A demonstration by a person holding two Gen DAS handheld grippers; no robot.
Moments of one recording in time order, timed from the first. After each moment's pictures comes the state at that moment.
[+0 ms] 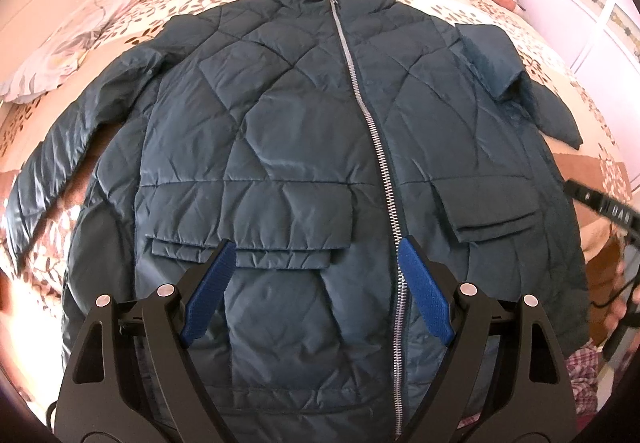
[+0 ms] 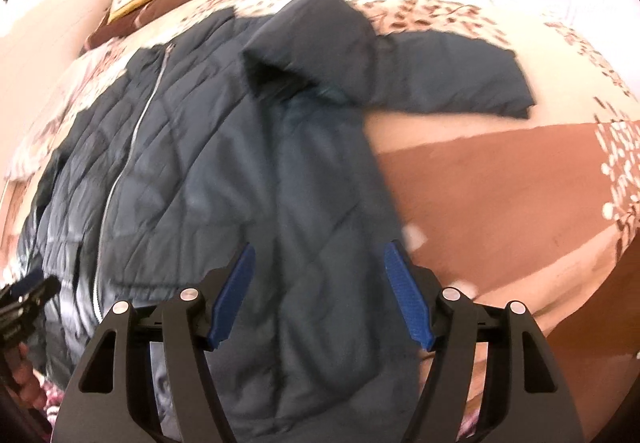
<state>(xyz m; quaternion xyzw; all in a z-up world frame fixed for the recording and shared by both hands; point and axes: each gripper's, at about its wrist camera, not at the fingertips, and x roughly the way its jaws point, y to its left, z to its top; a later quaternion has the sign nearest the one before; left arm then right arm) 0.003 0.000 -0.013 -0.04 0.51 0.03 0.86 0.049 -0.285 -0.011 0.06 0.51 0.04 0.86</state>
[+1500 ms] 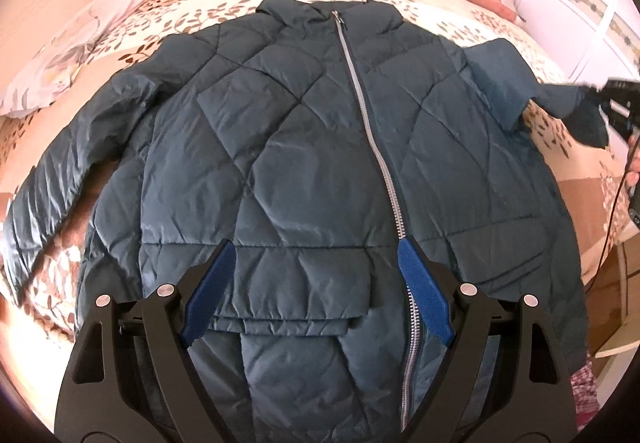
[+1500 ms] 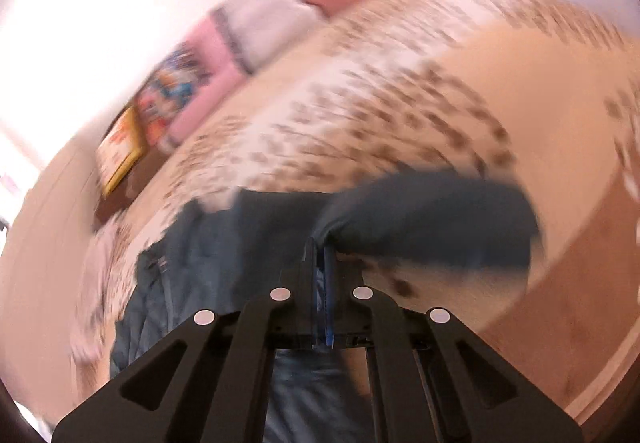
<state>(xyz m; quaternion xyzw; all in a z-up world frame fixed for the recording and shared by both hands) 0.040 0.019 -0.003 -0.05 0.50 0.02 0.87 0.181 -0.382 0.064 0.25 0.38 0.03 0.89</state>
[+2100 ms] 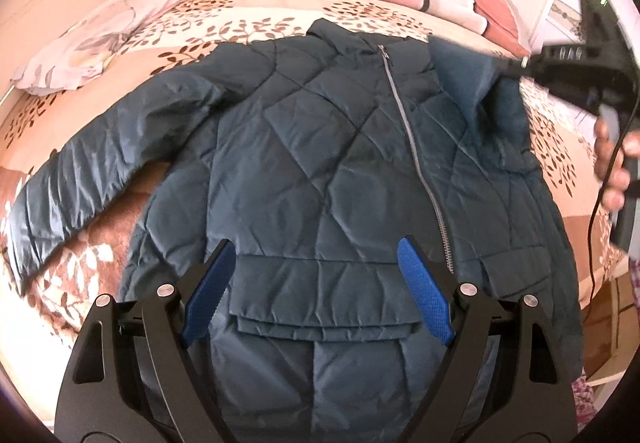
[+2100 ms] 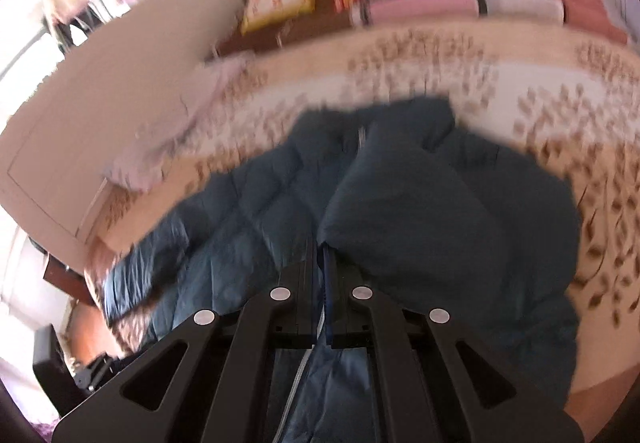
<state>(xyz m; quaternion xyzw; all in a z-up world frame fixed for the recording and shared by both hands) 0.028 0.080 0.007 -0.09 0.46 0.04 0.88 0.195 -0.116 0.065 0.07 0.47 0.28 0.83</state>
